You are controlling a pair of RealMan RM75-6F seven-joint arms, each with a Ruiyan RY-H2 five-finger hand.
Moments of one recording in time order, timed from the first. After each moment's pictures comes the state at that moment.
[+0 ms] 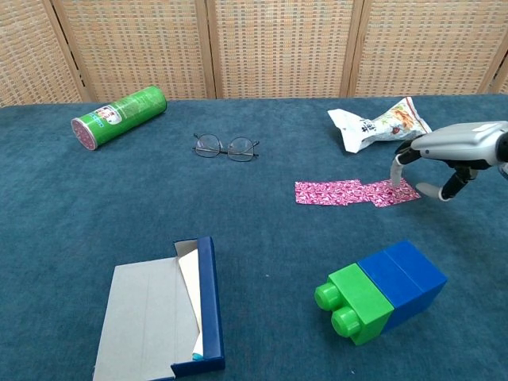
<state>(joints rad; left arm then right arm) -0.04 -1.01 -0.01 -1.75 1.50 1.50 0.10 0.84 -1.43 -0.01 -1.06 -1.49 0.68 0.20</state>
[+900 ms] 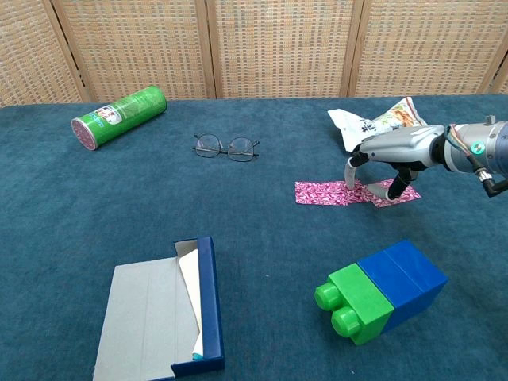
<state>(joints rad) -0.03 -1.00 -0.01 -1.71 1.48 1.50 0.06 0.93 -1.55 0.06 -1.00 -1.40 0.57 0.10</state>
